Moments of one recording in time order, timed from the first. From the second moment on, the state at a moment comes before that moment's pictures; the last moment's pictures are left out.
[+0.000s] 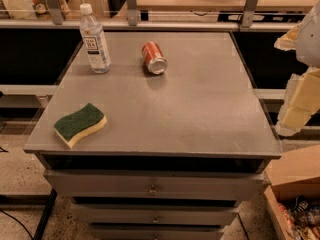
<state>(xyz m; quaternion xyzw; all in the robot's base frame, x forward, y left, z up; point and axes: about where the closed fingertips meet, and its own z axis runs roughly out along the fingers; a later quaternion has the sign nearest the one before) 0.438 -0.216 0.978 -0.60 0.78 -0.04 0.16</state>
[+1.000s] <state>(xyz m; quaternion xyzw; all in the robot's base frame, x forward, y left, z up) 0.478 -0.190 0.974 -0.61 0.78 -0.01 0.16</state>
